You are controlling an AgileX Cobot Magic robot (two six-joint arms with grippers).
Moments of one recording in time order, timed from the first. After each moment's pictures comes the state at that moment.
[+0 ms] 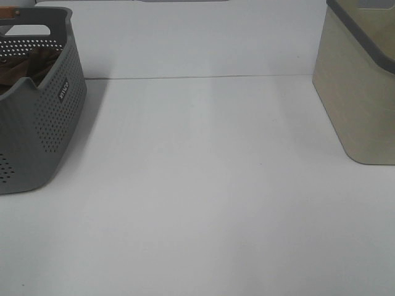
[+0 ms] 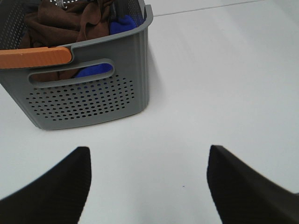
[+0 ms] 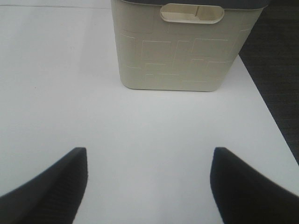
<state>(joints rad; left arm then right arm) 0.03 0.00 -0.51 -0.16 1.06 0.15 -0.01 0.00 -0.50 -0.05 1.05 0.00</state>
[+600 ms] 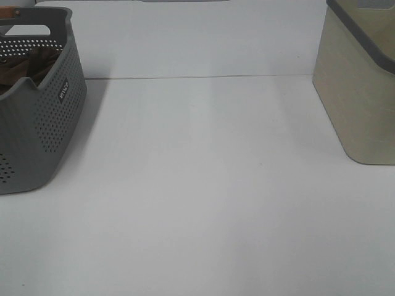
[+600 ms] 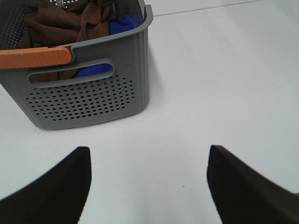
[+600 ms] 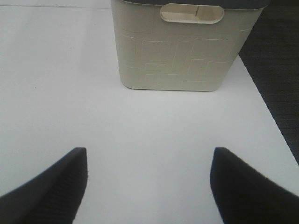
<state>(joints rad) 0.03 0.00 -0.51 -0.16 1.06 0.15 -0.01 0.00 -0.50 -0.05 1.05 0.00</state>
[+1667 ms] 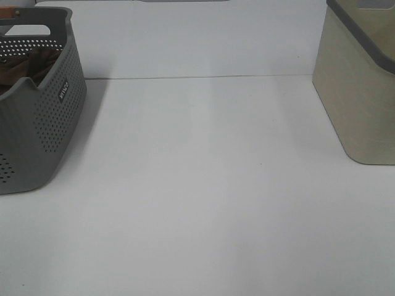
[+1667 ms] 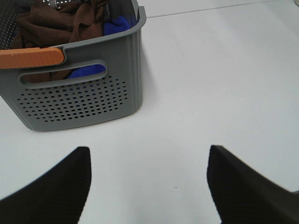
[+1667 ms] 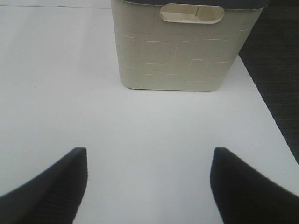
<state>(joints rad) 0.03 0.00 -0.51 -0.19 1.06 0.15 -0.01 0.00 -0.50 -0.05 1.05 0.00</state>
